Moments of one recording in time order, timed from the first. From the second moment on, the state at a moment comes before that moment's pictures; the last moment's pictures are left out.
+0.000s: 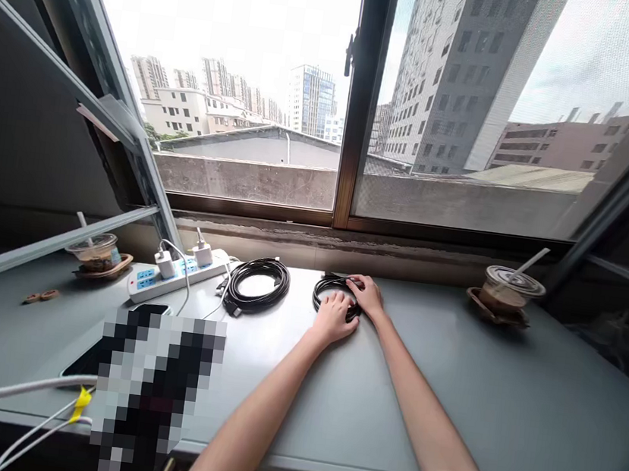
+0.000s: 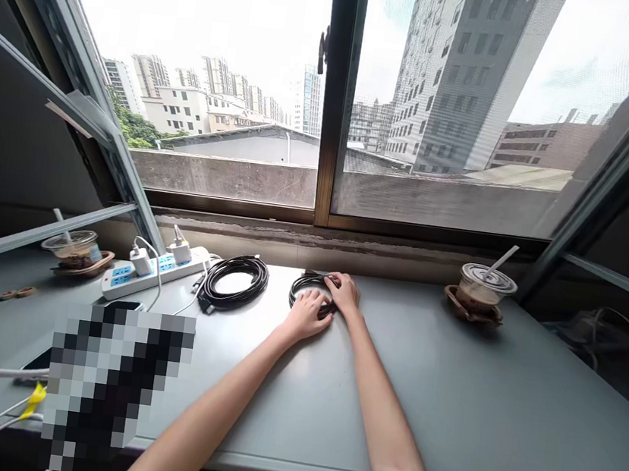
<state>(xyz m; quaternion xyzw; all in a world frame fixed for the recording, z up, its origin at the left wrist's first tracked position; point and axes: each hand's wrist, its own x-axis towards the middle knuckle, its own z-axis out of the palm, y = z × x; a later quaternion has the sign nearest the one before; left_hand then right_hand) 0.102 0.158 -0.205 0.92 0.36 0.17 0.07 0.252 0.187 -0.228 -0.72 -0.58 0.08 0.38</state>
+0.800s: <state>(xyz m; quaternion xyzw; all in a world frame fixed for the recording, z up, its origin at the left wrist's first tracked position) 0.083 0.165 -0.202 0.91 0.35 0.21 0.09 0.246 0.179 -0.228 -0.73 -0.55 0.03 0.40</state>
